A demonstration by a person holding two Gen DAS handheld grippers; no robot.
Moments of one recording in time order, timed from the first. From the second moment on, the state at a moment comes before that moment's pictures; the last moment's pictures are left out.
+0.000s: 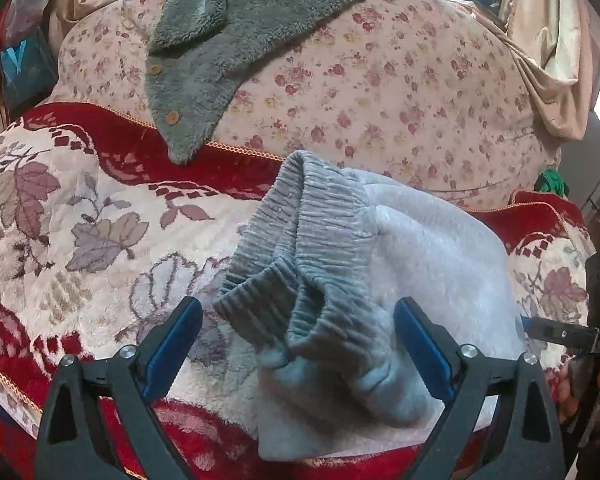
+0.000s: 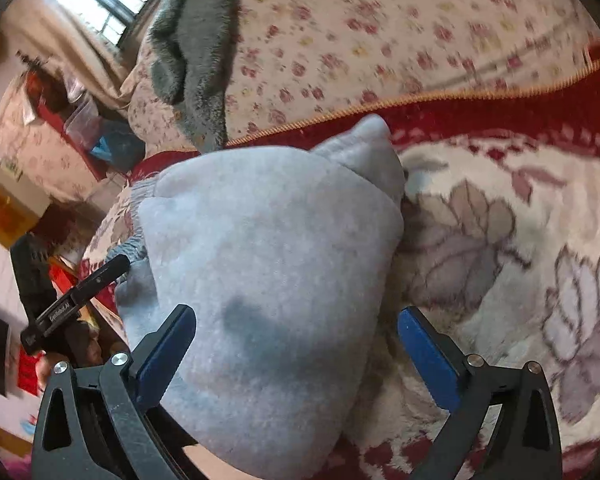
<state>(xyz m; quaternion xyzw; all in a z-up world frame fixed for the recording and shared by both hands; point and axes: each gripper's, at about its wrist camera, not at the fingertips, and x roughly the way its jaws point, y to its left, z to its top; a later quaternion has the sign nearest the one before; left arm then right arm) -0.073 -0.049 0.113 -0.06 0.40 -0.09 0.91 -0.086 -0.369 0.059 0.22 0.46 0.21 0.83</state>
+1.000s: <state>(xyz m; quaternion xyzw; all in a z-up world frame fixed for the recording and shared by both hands) -0.051 -0.044 0.061 -0.12 0.43 -0.11 0.89 -0.067 -0.368 0.012 0.33 0.49 0.27 0.76</state>
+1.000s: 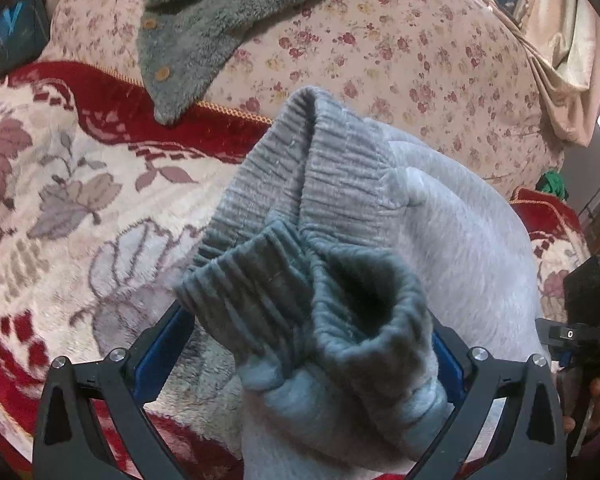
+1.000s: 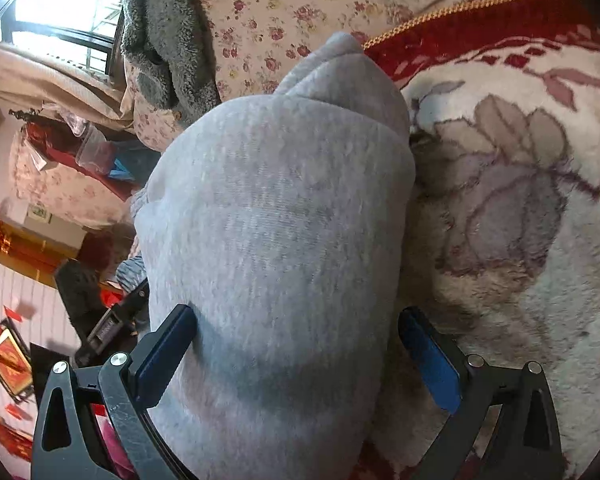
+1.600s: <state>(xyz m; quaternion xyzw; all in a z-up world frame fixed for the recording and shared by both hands) -0.053 -0.025 0.038 -0.18 0.44 -0.15 0.87 -0.057 -0.361 0.041 0.21 0.48 0.26 0.81</state>
